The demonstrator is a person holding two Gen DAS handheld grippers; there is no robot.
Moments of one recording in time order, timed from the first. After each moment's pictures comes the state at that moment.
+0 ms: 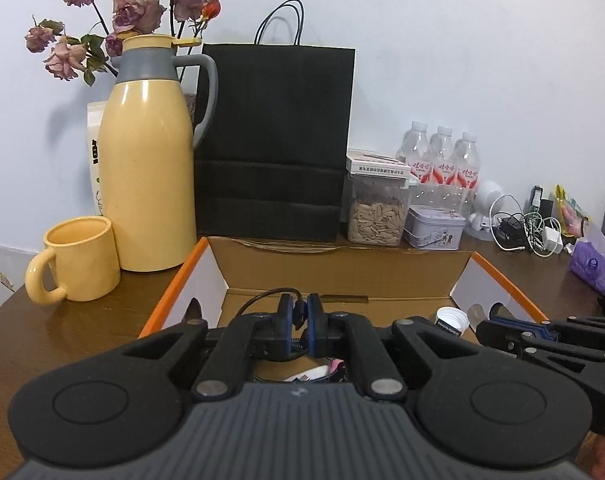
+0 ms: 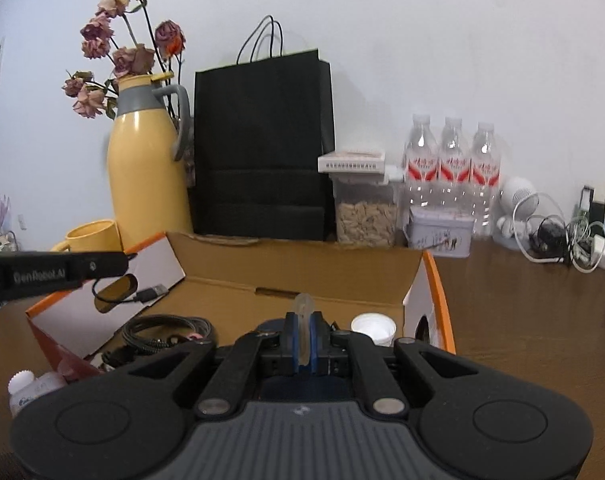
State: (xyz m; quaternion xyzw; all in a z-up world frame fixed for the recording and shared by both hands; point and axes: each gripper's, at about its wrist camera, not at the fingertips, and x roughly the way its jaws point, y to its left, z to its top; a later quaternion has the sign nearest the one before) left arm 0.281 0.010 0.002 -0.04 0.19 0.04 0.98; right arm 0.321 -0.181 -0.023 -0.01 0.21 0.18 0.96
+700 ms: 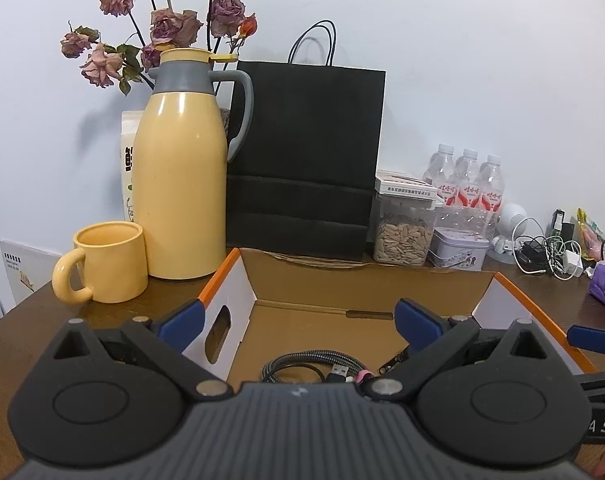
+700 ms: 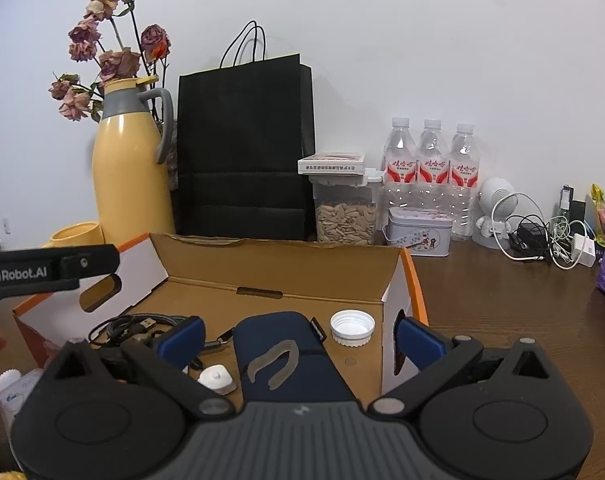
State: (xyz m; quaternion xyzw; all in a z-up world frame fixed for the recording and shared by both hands) left arm 0.270 0.016 0.001 -0.05 0.16 0.08 0.98; right arm 0.309 -0.185 -0.023 -0.01 0.19 0.15 0.97
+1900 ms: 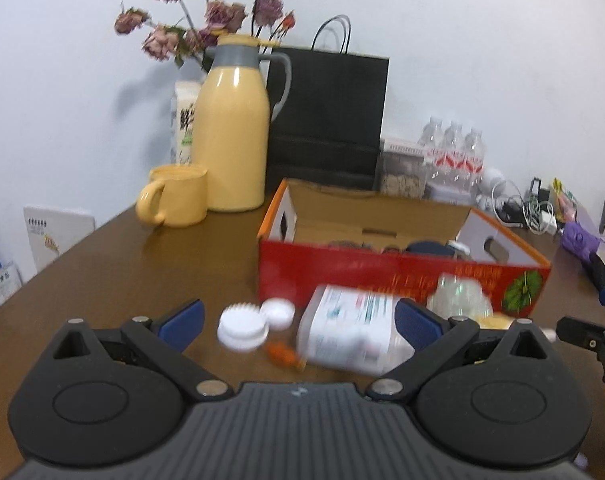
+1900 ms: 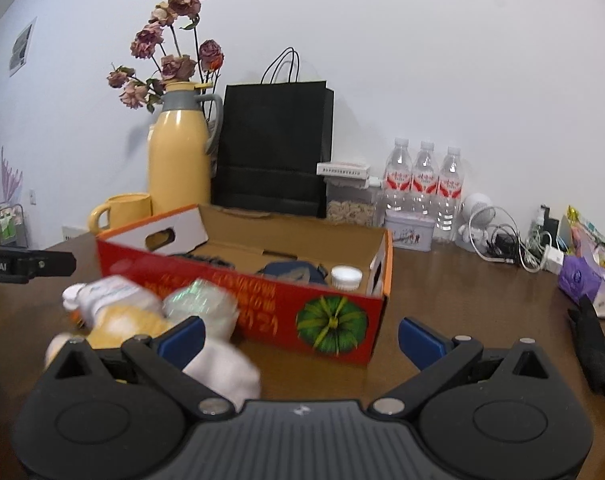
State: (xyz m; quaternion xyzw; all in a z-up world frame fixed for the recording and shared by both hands) left arm 0.117 0.046 -0.020 -0.06 0.20 0.07 0.97; right arm 0.162 -0.219 -0.031 -0.05 0.18 0.17 0.97
